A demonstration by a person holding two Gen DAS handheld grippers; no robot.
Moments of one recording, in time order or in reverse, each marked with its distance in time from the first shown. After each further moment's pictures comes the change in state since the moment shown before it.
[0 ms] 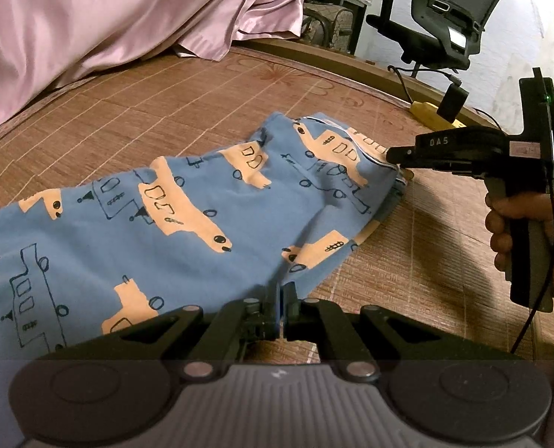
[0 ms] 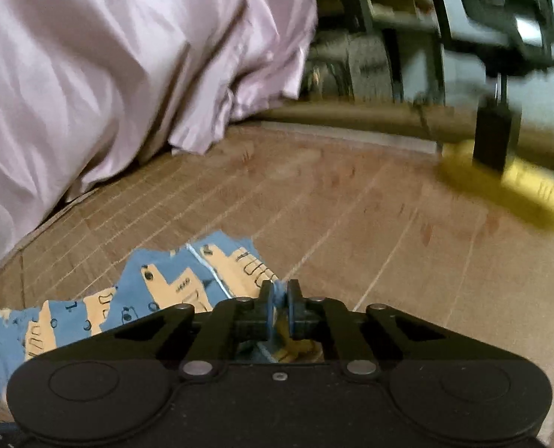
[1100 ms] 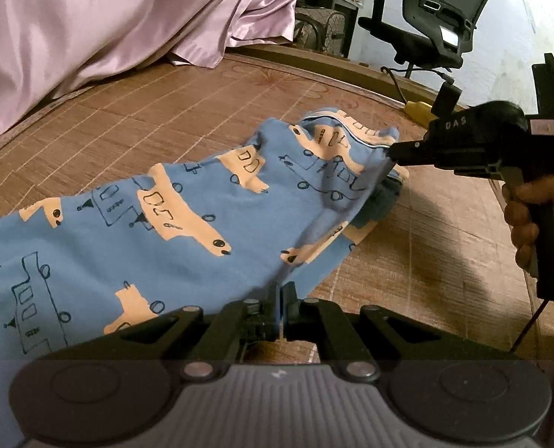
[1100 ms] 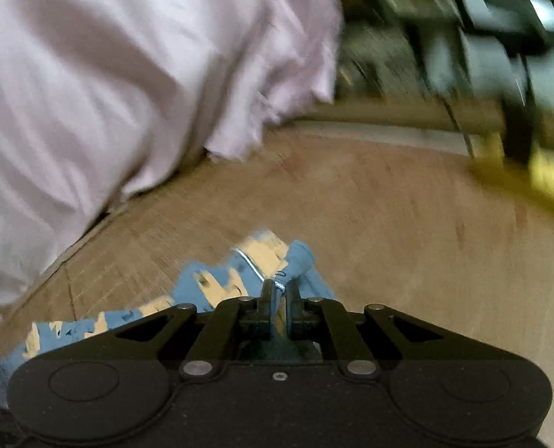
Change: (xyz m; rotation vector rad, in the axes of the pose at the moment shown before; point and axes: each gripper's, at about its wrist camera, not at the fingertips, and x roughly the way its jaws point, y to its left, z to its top) left arm -0.001 -0.002 -0.002 0.025 -0.021 -0.001; right arm -0.020 0.015 0.015 0.024 0.001 0.139
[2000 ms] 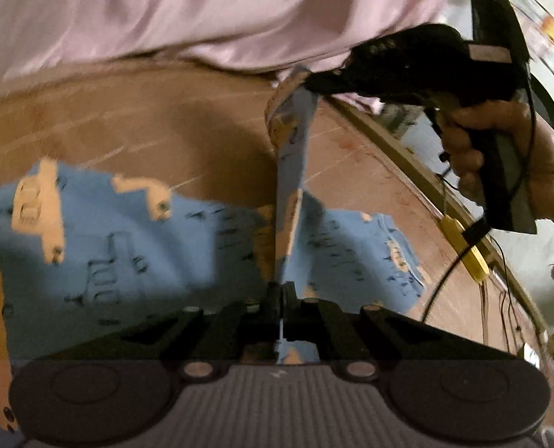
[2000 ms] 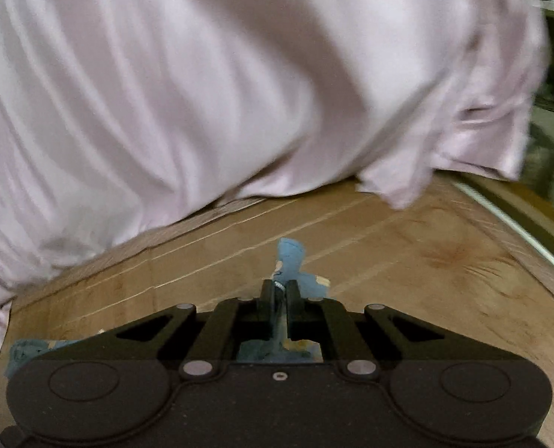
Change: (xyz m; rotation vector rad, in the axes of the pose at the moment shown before) left arm -0.037 0.095 0.013 -0.400 -0.107 -0.074; right arm 0.071 0.117 0.118 -0.237 0.173 0.222
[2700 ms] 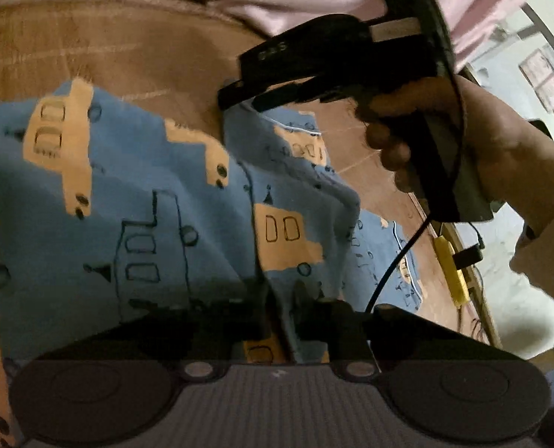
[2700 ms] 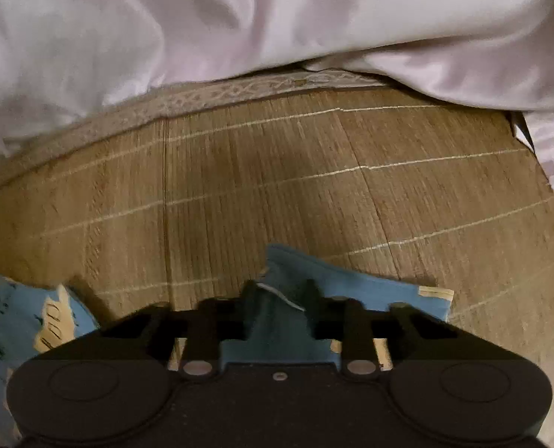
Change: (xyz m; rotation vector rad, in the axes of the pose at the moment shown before) left arm 0.026 0.077 -0.001 -0.265 0.077 -0.125; right arm 0.216 0.132 -0.001 -0.275 0.464 -0.004
